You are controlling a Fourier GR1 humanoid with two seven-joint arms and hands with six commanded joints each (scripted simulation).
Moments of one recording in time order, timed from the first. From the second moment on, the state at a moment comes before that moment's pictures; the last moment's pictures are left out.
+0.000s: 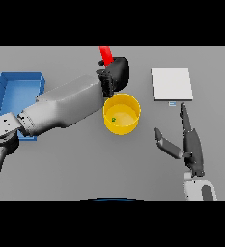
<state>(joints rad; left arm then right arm) -1.39 0.26 -1.31 -0.76 -1.13 -0.33 -0.07 0.14 -0.03 0.12 -1.71 0.28 -0.10 -0.09</state>
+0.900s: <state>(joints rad) -1.51 0.55 -0.70 -0.37 -0.49 -0.11 0.10 0.11 -0.04 0.09 -1.68 0.21 -0.06 -0.14</state>
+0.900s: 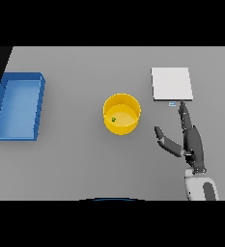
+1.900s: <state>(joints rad) -0.62 0.83 -0.55 -1.15 0.07 0.50 0.59 0.10 -0.07 0.12 -1.66 0.25 -0.05 -0.15</state>
